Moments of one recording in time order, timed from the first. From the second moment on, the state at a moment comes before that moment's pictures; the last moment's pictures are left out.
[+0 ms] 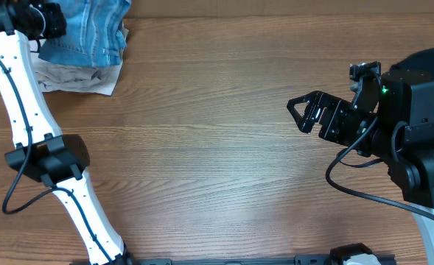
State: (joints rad) left arm 0.33 2.43 2.86 -1.33 0.28 0.13; right arm 0.19 1.15 1.50 -1.13 -0.38 0.54
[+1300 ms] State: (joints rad) left arm 0.33 2.60 2.87 -1.23 0.36 0.07; right arm 0.19 1.15 1.50 -1.13 -0.38 0.54
